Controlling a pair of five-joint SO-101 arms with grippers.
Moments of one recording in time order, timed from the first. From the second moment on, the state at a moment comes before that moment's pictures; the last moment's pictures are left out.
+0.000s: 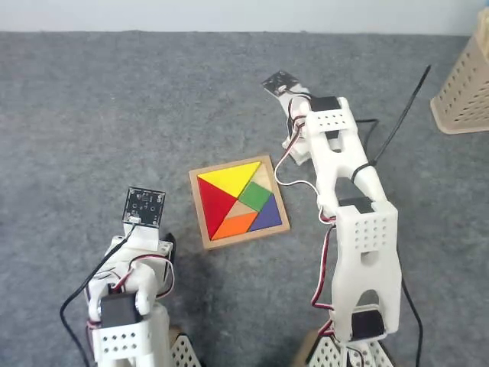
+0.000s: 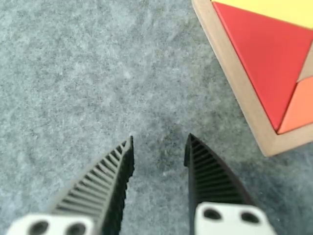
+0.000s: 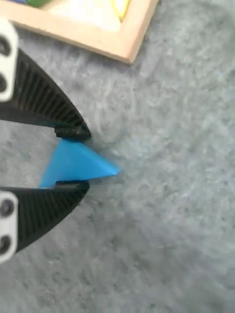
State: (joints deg) left arm -14.1 -103.3 97.3 72.0 -11.1; right arm -13.7 44.9 -28.0 70.3 27.5
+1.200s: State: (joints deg) left arm -14.1 -103.3 97.3 72.0 -11.1; right arm -32.4 35.3 -27.8 85.5 63.1
